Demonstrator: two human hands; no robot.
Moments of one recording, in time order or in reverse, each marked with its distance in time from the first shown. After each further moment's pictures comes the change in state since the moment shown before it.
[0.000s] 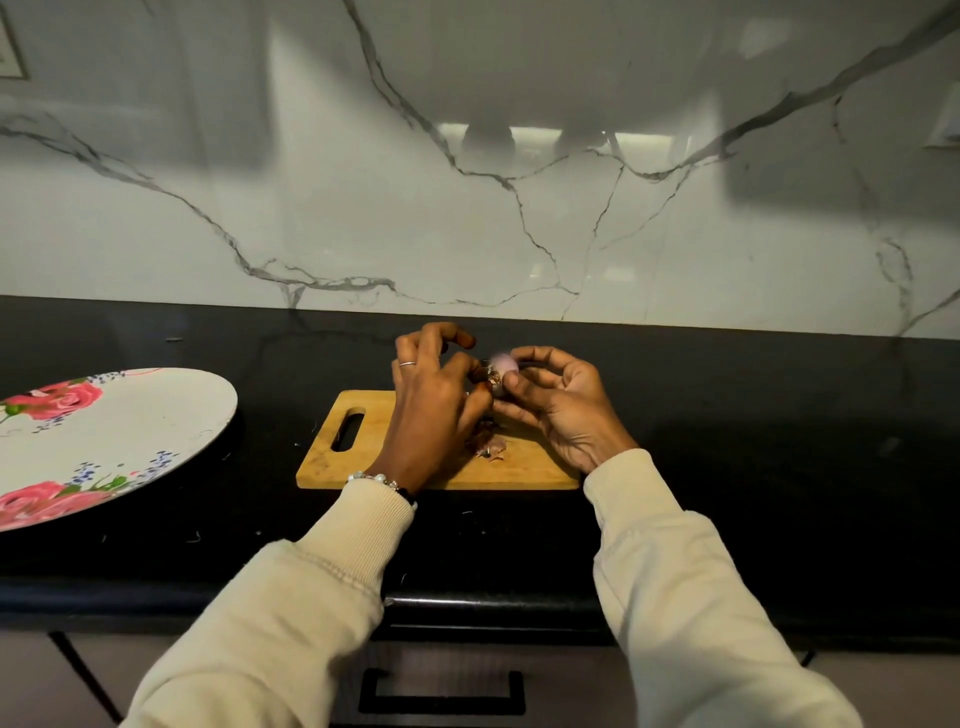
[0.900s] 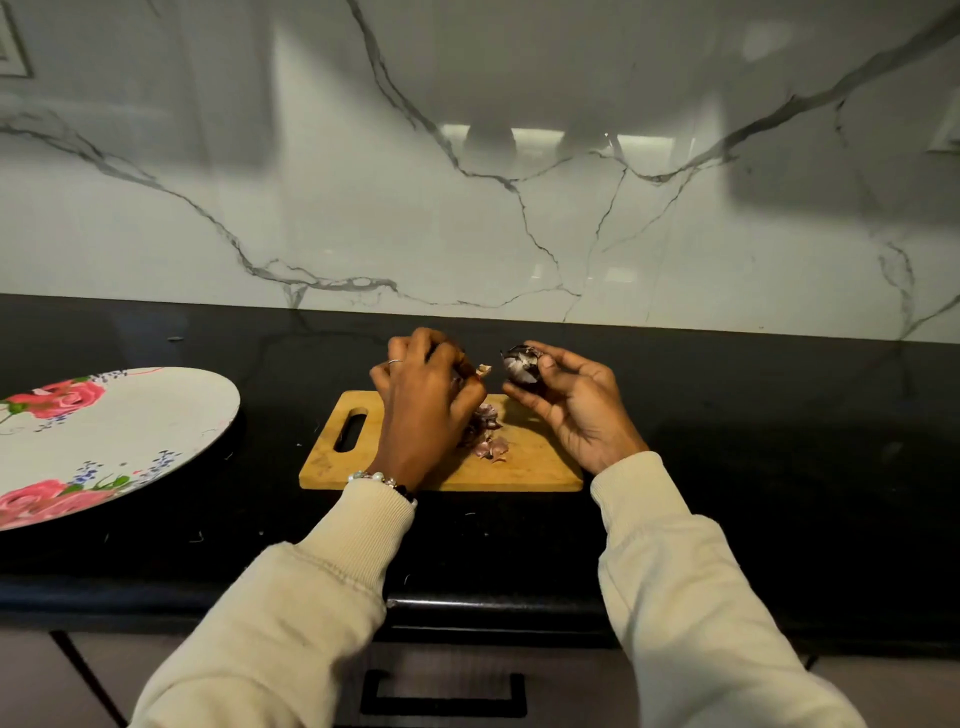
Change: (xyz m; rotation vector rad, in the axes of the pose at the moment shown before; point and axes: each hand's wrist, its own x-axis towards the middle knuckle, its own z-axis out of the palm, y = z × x) left_hand 0.002 -0.010 0.001 0.080 0.025 -0.137; right_hand 0.004 -0.006 -0.003 0.162 0.111 0.020
